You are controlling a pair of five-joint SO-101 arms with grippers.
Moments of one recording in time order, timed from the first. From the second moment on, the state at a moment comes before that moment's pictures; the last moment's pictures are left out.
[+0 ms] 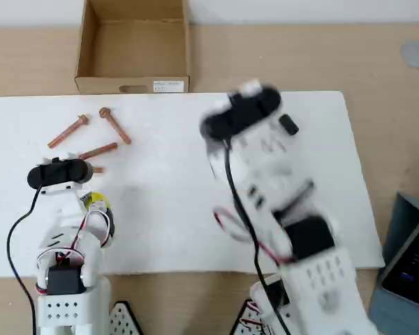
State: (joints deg) left arm -7.1 -103.9 95.4 56.7 -1.6; right arm -26.3 -53.1 38.9 48.2 -3.5
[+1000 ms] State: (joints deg) left arm -7.1 -103.9 95.6 56.7 -1.6; right arm -25.2 47.7 -49.6 36.8 2.3
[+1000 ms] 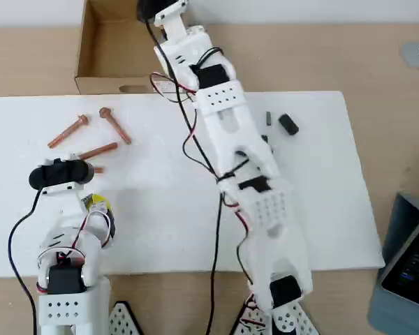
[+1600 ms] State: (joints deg) left arm -7.1 -103.9 95.6 56.7 -1.6; right arm -25.4 67.9 -74.0 46.5 14.3
